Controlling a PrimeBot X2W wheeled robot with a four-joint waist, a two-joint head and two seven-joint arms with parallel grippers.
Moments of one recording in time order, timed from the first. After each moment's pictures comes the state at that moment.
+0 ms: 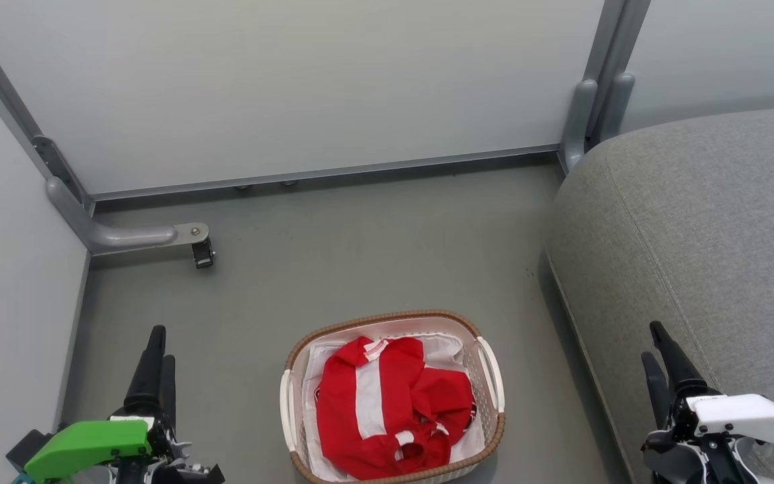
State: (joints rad) left arm -0.05 0.04 0.05 0.27 -1.59 -0.13 0.06; right arm -0.07 -0.03 -0.09 0.29 1.58 0.13 0.06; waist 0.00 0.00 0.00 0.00
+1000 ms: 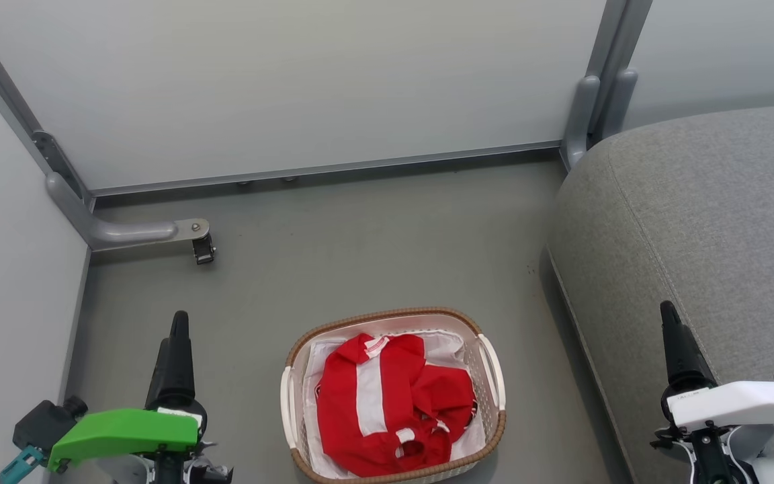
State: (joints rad) left arm -0.03 0.04 -0.03 0.16 -1.19 -0.10 -0.06; right arm -0.05 -0.04 -0.09 0.18 1.05 0.13 -0.06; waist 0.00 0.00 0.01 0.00
